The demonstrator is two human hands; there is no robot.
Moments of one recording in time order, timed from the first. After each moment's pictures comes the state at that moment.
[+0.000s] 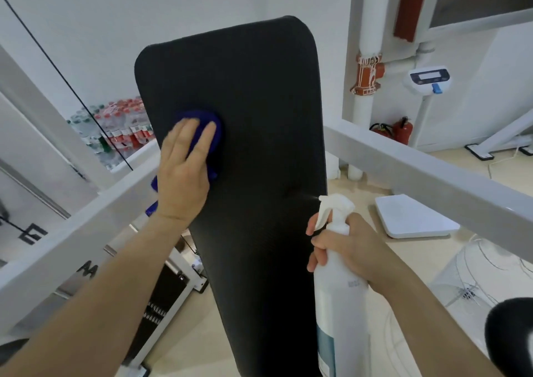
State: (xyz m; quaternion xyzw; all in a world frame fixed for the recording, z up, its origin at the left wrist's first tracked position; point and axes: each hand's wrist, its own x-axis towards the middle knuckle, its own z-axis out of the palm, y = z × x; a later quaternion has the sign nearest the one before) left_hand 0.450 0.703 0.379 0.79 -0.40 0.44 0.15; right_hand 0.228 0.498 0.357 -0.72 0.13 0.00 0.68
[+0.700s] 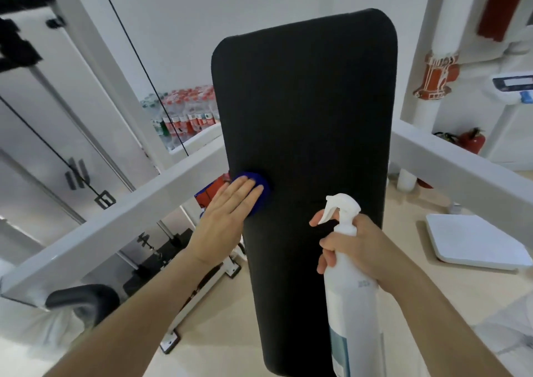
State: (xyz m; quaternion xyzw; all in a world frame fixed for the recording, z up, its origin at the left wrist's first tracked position) left_hand 0.393 0.768 0.333 0.89 -0.40 0.23 0.00; right_hand 0.268 0.527 0.346 -0.75 0.07 0.07 0.65
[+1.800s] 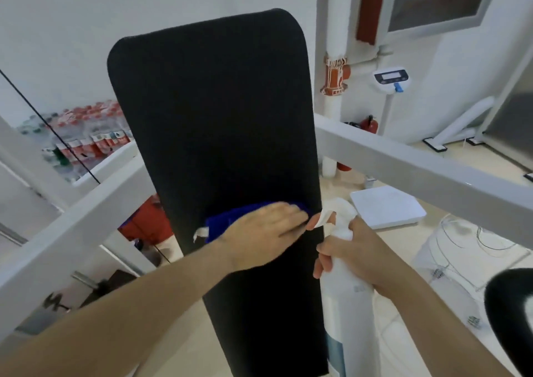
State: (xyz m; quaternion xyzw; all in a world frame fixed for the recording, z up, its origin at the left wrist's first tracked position) left_hand 0.395 0.644 0.306 0.63 -0.74 0.23 -0.07; right_hand 0.219 0.508 0.342 -0.73 0.17 -0.04 0.66
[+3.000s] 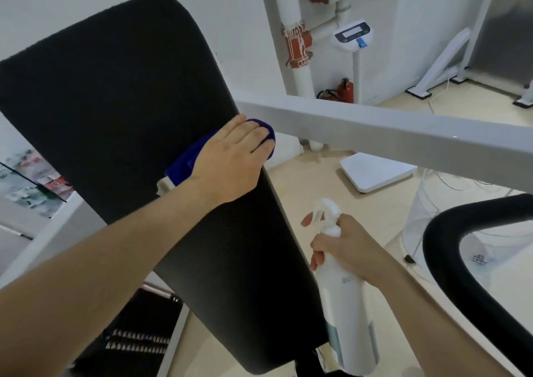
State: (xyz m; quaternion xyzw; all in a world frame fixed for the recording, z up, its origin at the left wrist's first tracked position) left_hand 0.380 0.555 0.384 0.68 -0.64 0.31 -0.18; right_hand 0.175 0.472 0.270 -0.68 0.24 -0.07 0.69
